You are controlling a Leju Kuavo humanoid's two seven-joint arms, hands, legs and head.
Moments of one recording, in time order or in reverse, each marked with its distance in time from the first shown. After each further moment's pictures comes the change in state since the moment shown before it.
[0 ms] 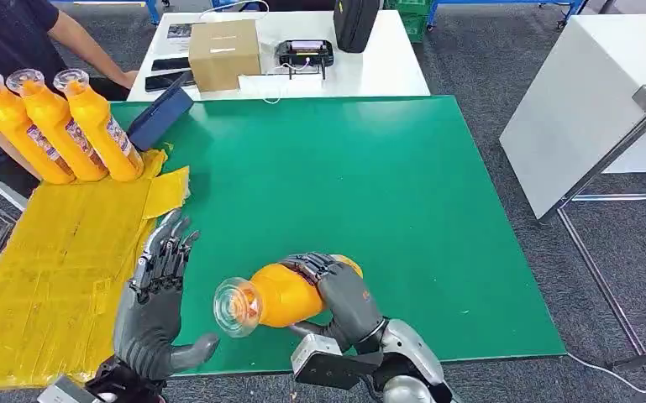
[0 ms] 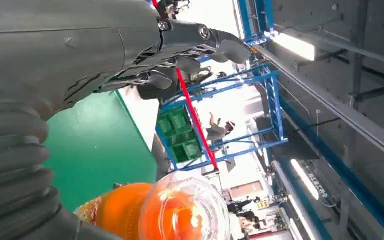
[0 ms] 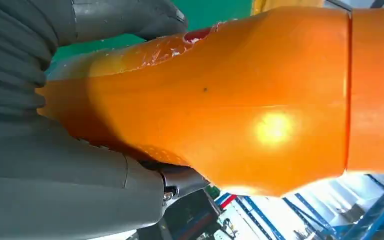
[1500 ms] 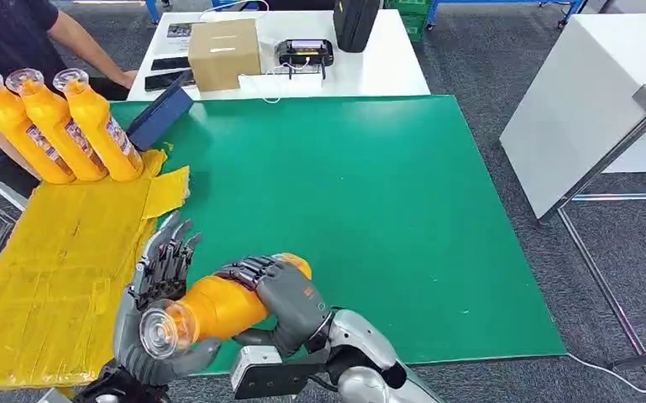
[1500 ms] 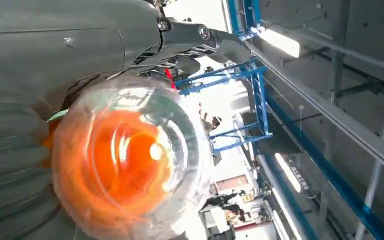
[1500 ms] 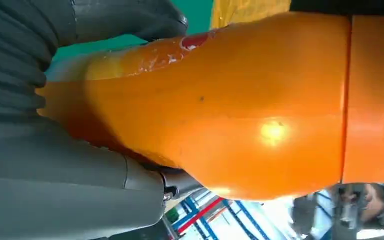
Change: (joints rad) left arm 0.001 0.008 -0.023 -0.010 0.023 -0.011 -0.036; right arm -0.168 0.082 0.193 0.132 -0.021 0.015 0.017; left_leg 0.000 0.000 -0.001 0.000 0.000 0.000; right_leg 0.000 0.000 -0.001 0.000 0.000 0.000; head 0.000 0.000
